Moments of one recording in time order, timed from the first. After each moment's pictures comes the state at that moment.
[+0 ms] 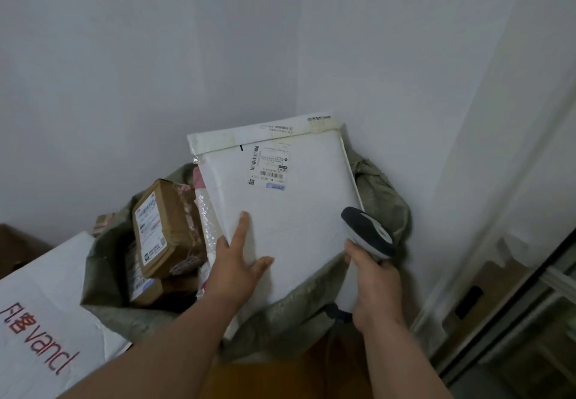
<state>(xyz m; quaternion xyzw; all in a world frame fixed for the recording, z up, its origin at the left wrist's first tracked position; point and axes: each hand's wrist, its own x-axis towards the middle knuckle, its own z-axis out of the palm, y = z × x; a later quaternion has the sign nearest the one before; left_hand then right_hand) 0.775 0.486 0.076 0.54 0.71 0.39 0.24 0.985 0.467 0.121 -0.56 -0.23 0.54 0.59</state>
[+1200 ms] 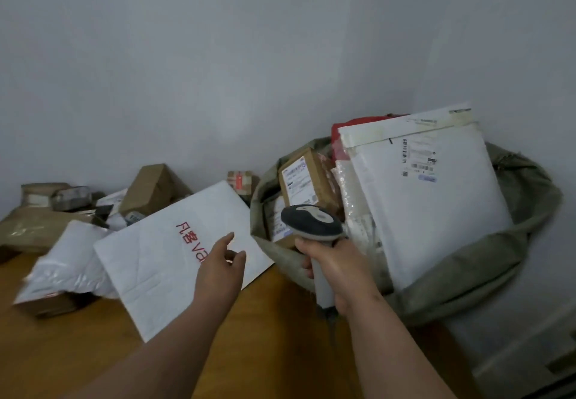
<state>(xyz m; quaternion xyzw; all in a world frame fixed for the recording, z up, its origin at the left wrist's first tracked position) 0.561 0.299 0.045 0.34 0.79 0.47 0.20 0.747 0.352 0.121 -0.50 -0.55 0.59 0.32</state>
